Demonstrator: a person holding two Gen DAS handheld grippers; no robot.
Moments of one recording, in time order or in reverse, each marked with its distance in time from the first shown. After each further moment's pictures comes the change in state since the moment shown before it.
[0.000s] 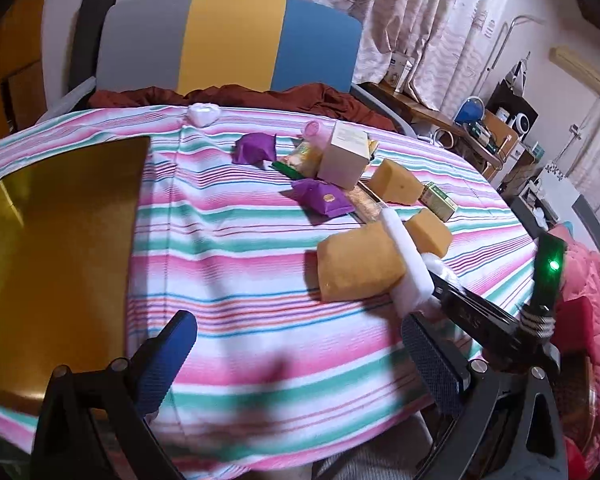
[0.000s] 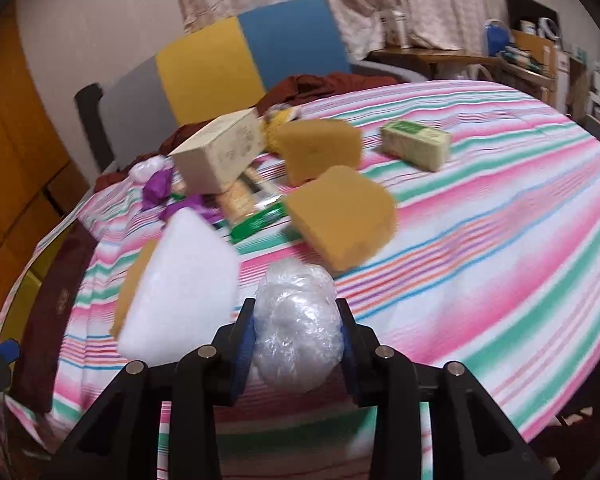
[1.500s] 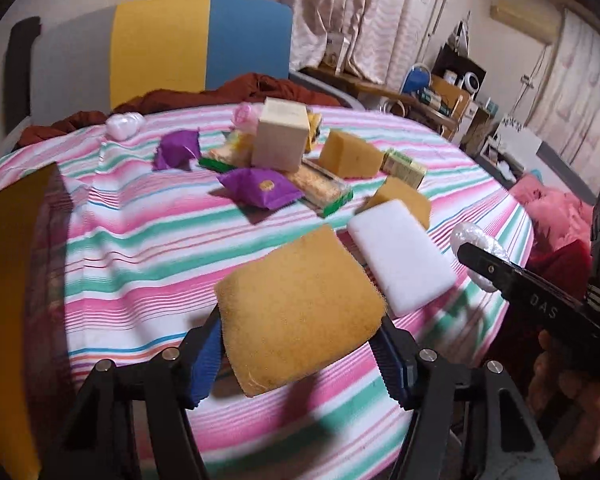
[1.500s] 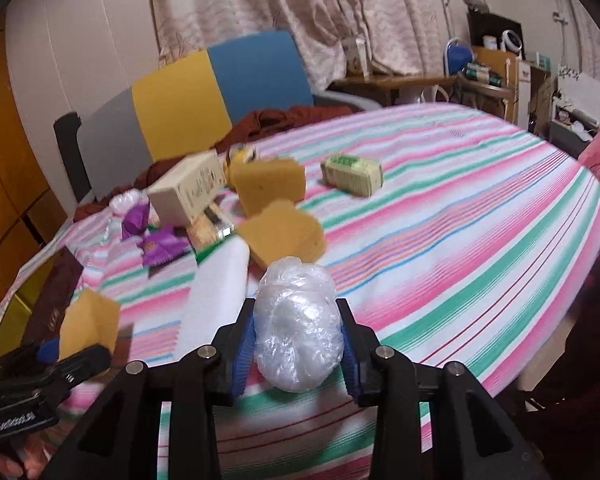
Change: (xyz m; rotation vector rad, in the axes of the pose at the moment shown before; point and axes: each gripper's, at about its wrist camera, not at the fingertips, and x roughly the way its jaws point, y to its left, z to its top) left arm 0.044 -0.020 -0.002 0.191 -0.006 -0.127; right arm -0.049 -0.017 0.000 0.051 -0.120 -0.059
